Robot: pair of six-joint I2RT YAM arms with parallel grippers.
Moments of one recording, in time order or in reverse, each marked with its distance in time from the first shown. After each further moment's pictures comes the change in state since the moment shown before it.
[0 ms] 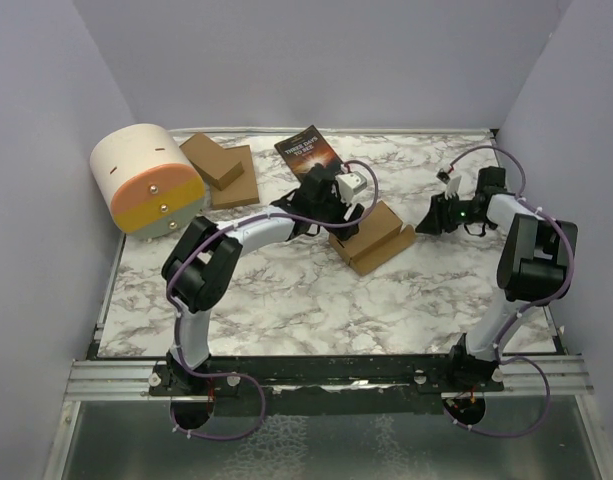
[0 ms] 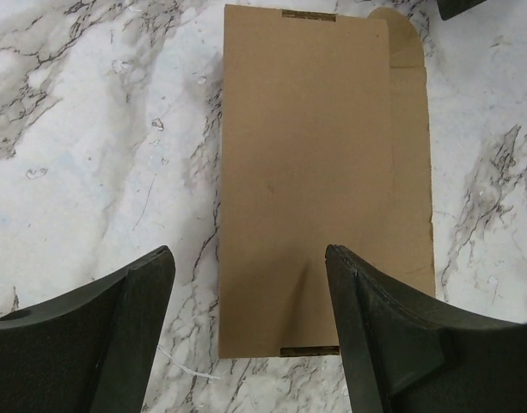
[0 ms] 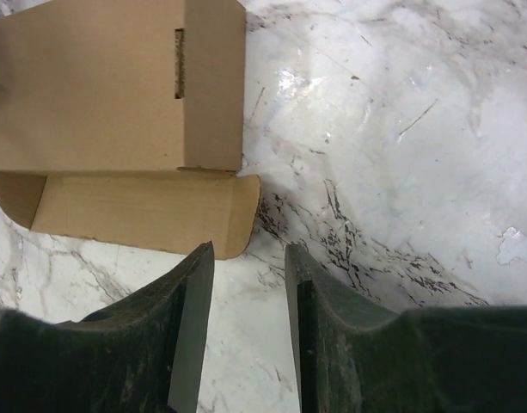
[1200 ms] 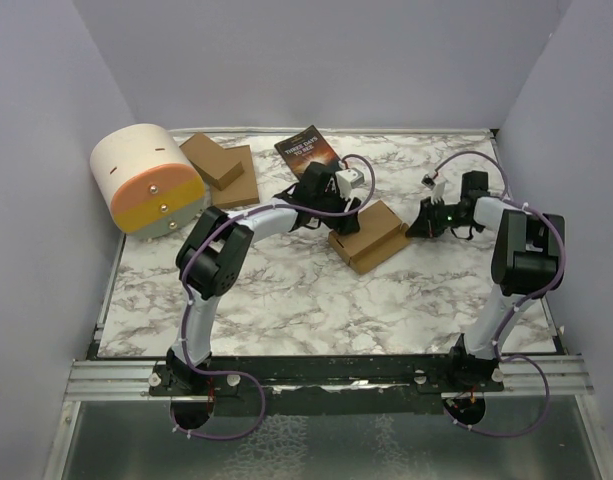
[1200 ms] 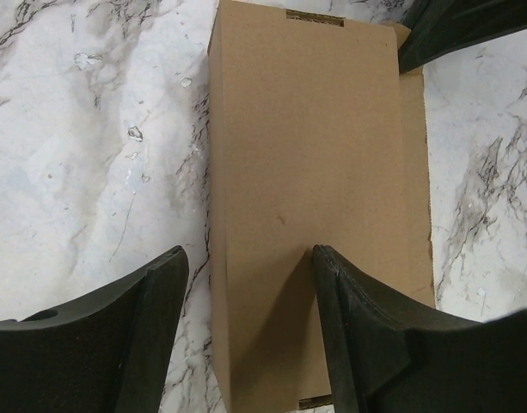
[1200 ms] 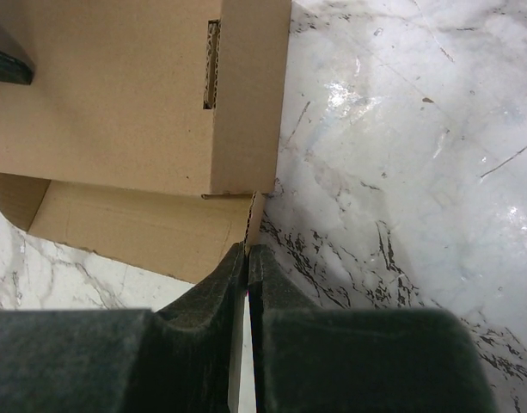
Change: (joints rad) left arm 0.055 0.145 0.109 -0.016 0.164 -0.057; right arm 0.063 0.068 -0.029 0.077 -0.031 0.031
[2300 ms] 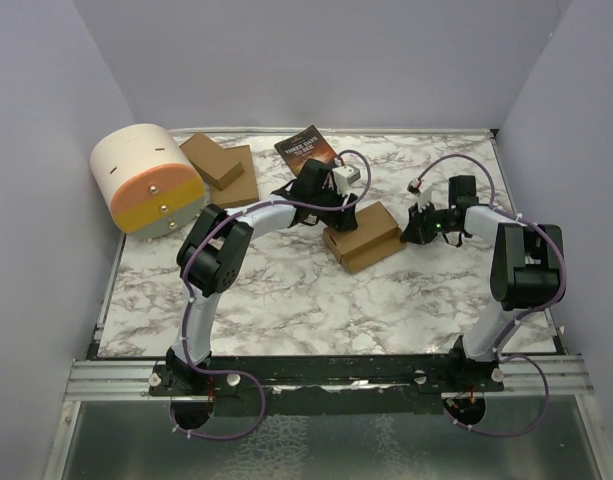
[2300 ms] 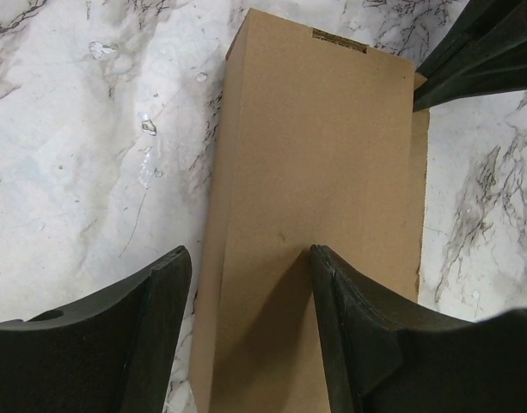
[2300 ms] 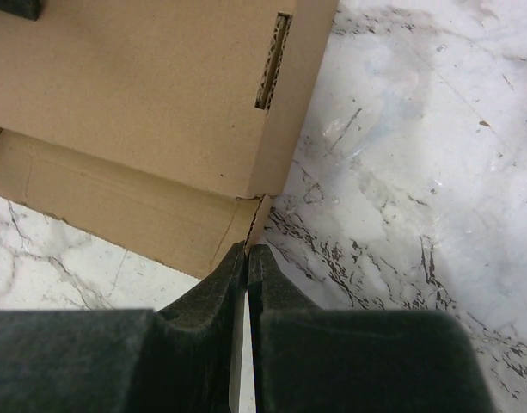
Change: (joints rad) left arm 0.027 0.027 0.039 -0.032 0.015 -0.037; right arm 0.096 -0.117 -0.120 0.094 0.132 -0.068
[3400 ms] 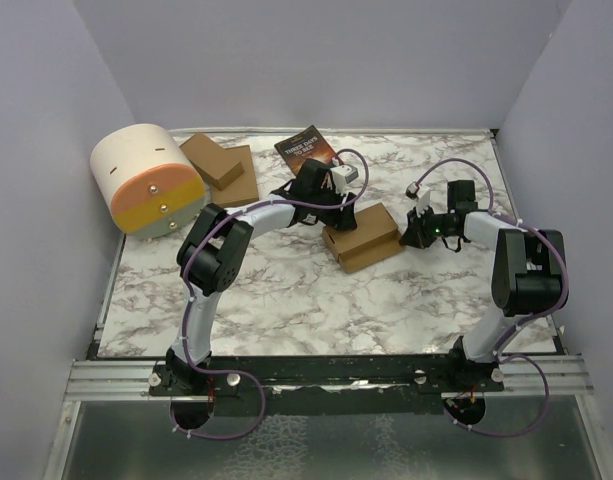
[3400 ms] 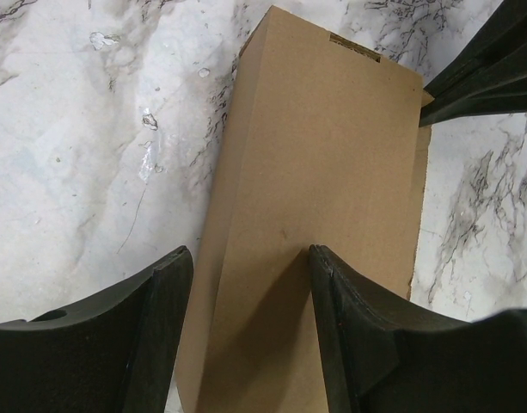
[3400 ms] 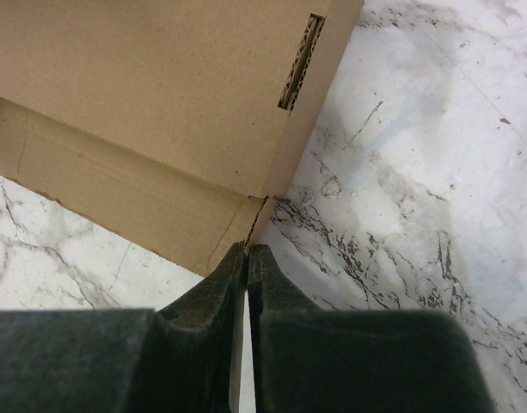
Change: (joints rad) left arm 0.011 0.008 0.000 0.002 0.015 -0.034; right arm 0.019 -0.052 -0.068 0.042 0.018 -0.032
